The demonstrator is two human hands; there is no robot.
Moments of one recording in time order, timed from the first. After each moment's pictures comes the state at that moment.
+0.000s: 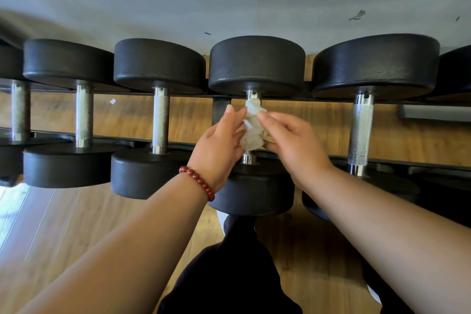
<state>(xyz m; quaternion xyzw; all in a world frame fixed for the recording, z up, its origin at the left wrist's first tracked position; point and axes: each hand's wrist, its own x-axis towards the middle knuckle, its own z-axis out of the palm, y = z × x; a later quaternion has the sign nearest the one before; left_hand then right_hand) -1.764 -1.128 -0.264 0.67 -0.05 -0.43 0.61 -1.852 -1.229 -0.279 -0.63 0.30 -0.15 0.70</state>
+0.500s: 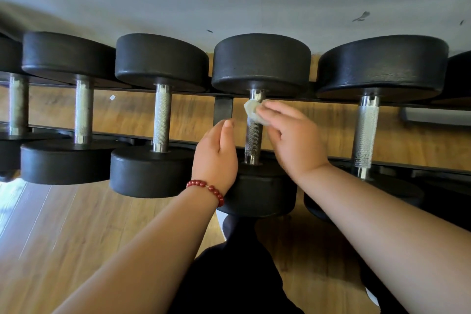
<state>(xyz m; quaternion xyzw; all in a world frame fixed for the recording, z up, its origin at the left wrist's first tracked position) -1.770 -1.115 -0.290 0.86 -0.15 -0.19 0.45 -1.844 -1.240 -0.311 -0.88 0.21 -0.23 0.35</state>
